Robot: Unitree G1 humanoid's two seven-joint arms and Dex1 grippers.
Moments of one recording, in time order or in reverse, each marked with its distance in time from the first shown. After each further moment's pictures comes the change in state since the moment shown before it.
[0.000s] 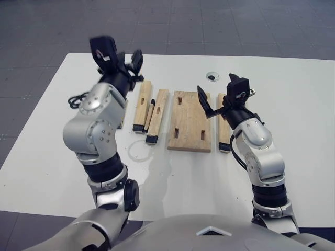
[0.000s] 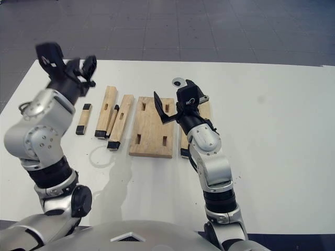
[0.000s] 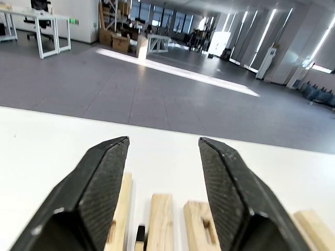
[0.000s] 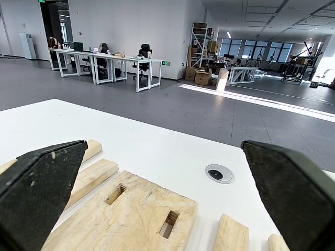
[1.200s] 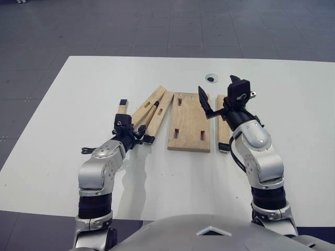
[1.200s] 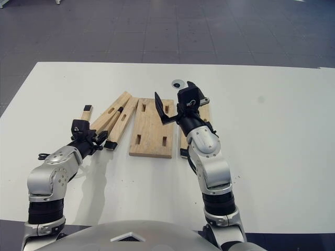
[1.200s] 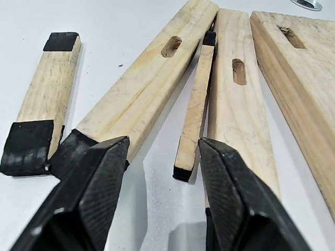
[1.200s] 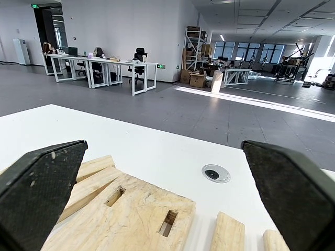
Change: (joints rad) left arm 0.415 0.170 -0.142 0.158 0.087 -0.144 -0.199; right arm 0.022 0.014 0.001 -0.017 0.001 0.001 -0.027
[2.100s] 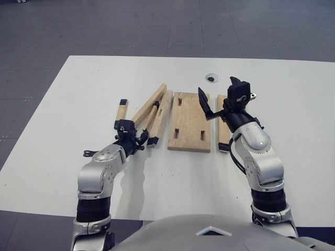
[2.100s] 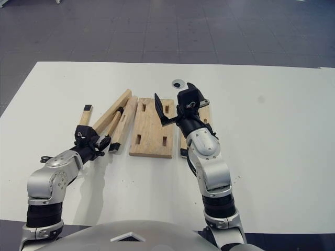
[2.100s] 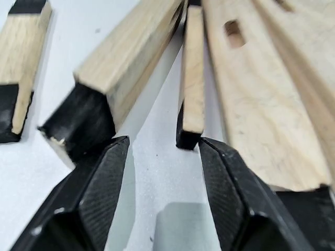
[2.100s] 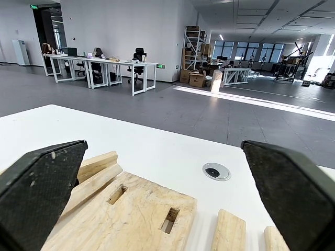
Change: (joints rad) left arm 0.041 0.018 -0.012 0.000 -0.016 0.011 -0.049; right arm 0.023 0.002 0.011 -0.024 0.000 0.007 -0.012
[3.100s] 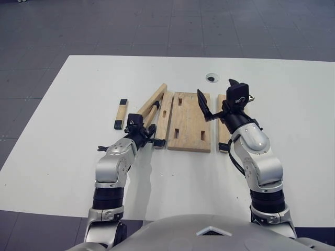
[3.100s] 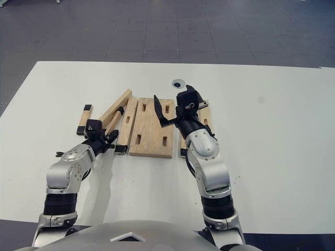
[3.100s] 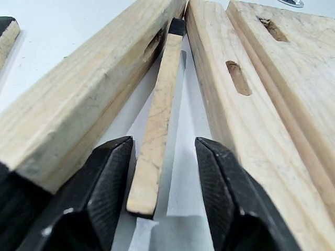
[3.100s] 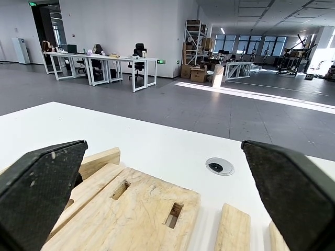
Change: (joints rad) left arm -0.098 -0.106 -0.037 0.174 0.061 -0.152 0.023; right arm -0.004 0.014 -0.002 -0.004 -0.001 0.018 0.000
